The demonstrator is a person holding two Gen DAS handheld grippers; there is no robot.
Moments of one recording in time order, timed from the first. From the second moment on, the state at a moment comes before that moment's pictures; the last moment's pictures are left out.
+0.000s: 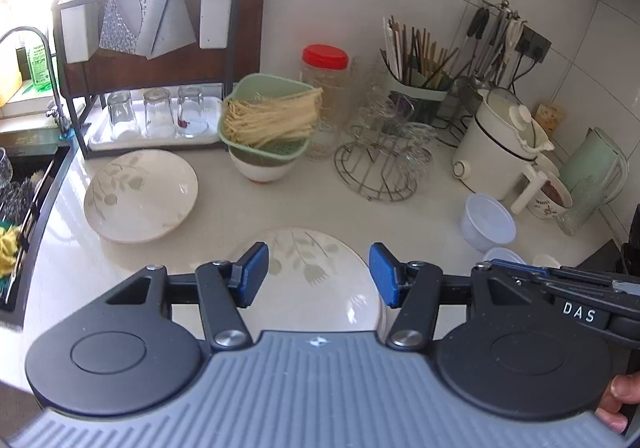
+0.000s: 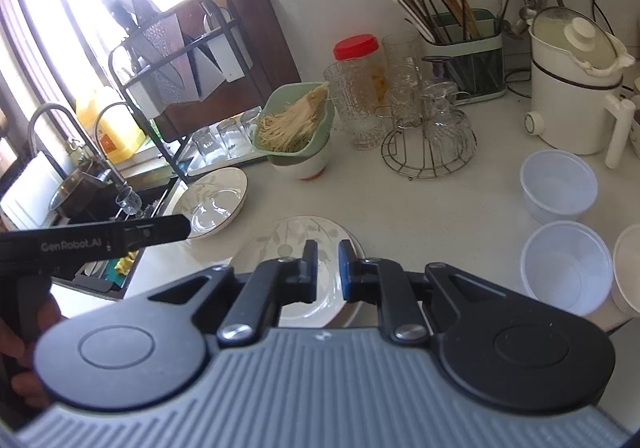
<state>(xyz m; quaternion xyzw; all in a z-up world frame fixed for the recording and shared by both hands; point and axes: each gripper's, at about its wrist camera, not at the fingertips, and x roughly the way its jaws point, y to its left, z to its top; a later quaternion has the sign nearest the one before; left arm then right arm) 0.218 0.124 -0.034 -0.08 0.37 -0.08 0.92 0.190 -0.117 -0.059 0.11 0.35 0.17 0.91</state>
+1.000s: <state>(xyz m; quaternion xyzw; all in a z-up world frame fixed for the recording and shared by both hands) 0.355 0.280 -0.095 -0.13 0.42 -0.06 0.90 0.302 0.019 -0.087 0.10 0.37 0.17 0.91</state>
